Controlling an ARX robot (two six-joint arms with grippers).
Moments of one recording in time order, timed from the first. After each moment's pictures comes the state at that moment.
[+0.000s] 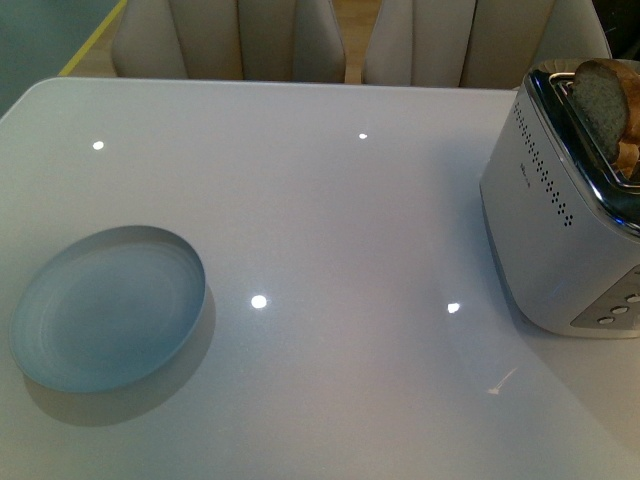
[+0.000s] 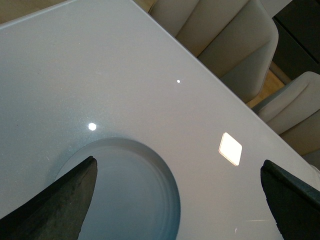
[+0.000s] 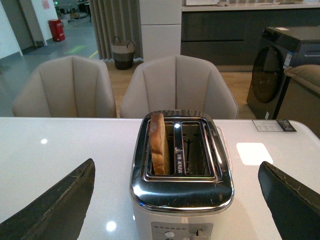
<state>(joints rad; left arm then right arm) -0.01 1.42 0.22 0.80 -0.07 -0.64 0.00 0.01 0.02 0.00 0.00 0.00</state>
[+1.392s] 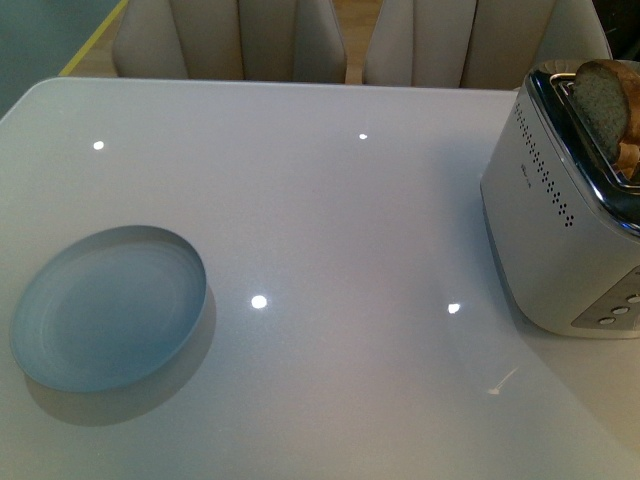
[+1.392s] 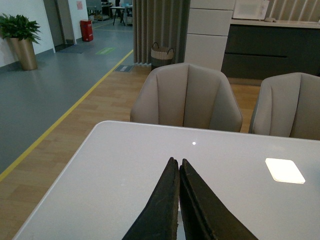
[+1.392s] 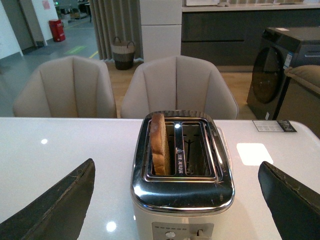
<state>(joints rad) 0.00 0.58 0.01 0.57 0.00 -0.01 0.00 0.00 0.02 0.00 0.00 0.00</state>
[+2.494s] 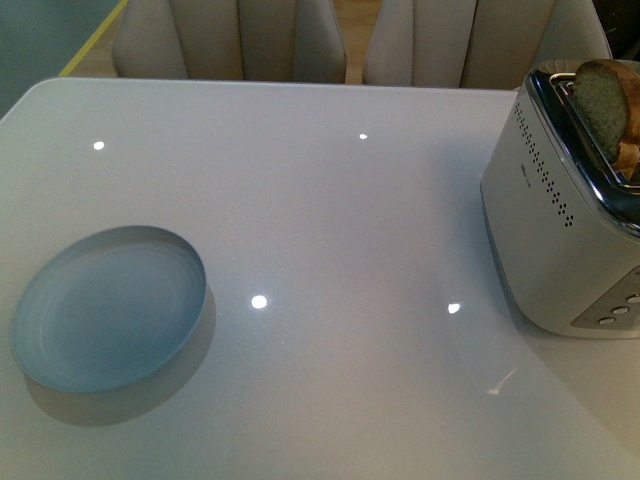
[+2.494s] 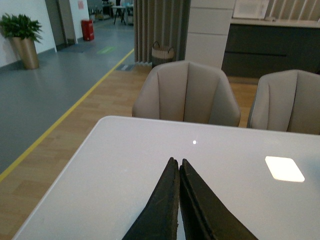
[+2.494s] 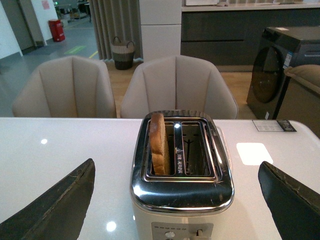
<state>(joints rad) 0.00 0.02 0.01 0.01 0.00 -0.01 0.00 0.00 0.02 0.00 0.00 0.00</state>
